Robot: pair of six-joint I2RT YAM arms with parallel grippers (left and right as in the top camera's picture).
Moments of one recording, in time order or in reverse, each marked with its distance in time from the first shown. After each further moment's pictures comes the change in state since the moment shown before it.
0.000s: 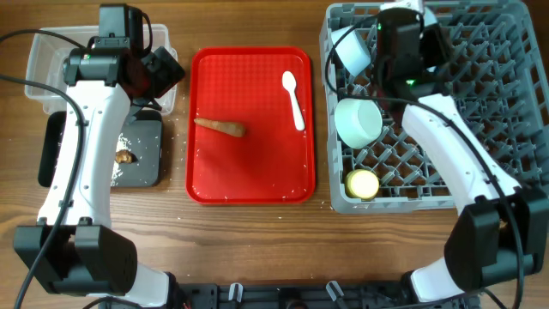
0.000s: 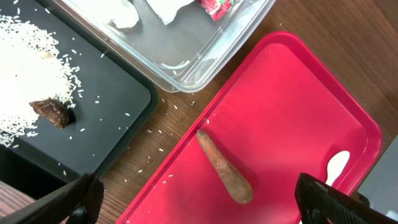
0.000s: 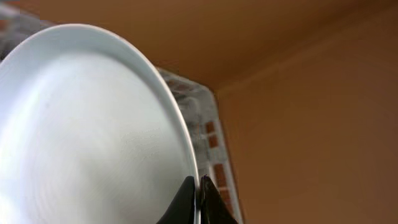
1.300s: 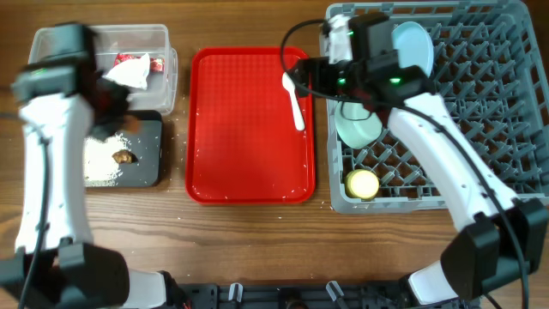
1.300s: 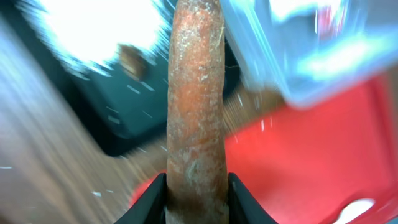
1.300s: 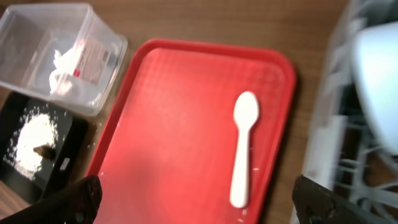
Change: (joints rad) left arm 0.192 -0.068 -0.031 -0.183 -0.027 -0.249; right arm 0.135 -0.017 0.132 -0.394 -1.165 0.763
